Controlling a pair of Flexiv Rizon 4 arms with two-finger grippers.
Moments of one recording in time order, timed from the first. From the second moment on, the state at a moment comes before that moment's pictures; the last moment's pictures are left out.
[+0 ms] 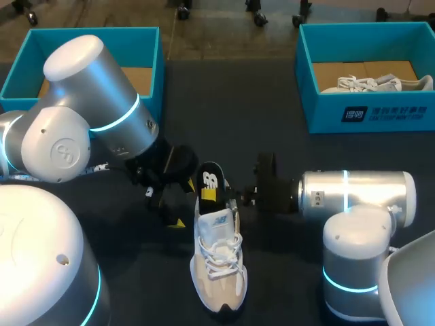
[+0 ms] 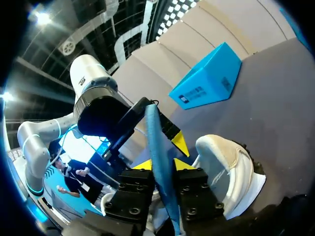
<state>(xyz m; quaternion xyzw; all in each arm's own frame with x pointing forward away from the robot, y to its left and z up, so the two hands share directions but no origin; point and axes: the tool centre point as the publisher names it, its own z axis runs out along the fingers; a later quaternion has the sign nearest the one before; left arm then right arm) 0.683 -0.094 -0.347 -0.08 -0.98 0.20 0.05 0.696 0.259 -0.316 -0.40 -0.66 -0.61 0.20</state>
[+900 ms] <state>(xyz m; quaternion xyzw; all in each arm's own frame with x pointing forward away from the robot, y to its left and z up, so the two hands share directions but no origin) 0.683 -0.094 -0.347 -0.08 -0.98 0.20 0.05 0.686 0.266 -0.342 -0.45 -0.62 -0.57 0.29</state>
